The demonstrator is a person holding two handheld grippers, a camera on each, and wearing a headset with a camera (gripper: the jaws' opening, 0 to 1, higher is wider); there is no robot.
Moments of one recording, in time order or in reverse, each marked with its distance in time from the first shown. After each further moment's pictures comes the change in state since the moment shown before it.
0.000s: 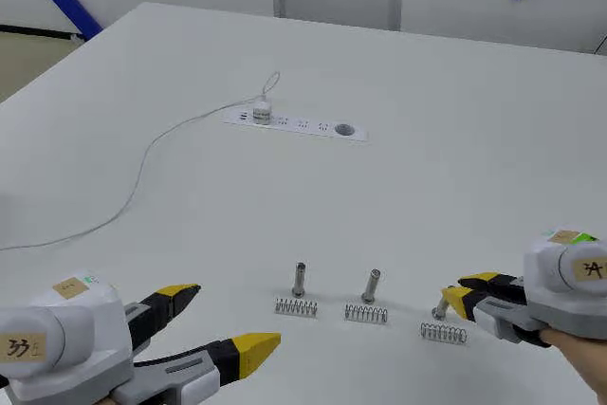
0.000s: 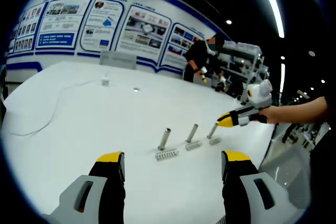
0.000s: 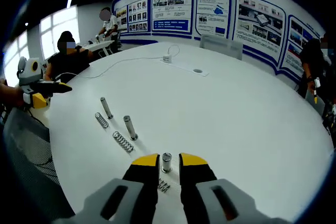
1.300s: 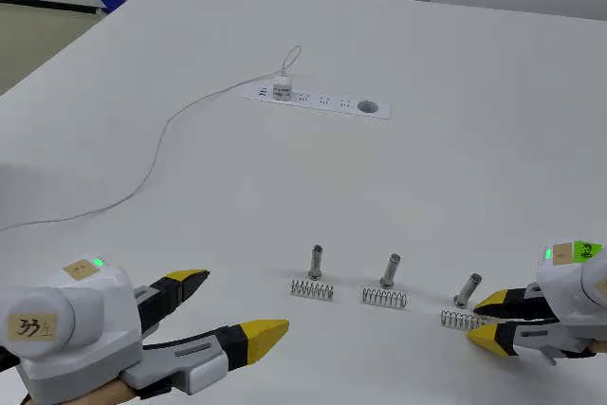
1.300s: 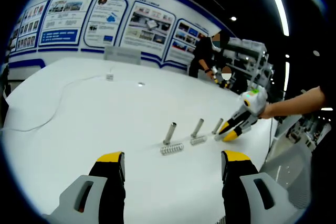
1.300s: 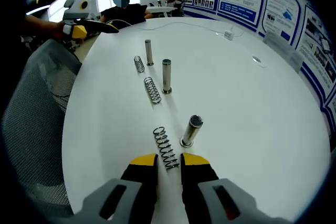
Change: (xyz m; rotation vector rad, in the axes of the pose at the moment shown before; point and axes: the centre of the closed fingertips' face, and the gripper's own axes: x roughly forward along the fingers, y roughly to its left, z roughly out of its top) left arm -0.001 0.008 -0.011 -0.008 0.044 0.039; right arm 0.022 0.026 -0.062 -0.362 0.200 0.399
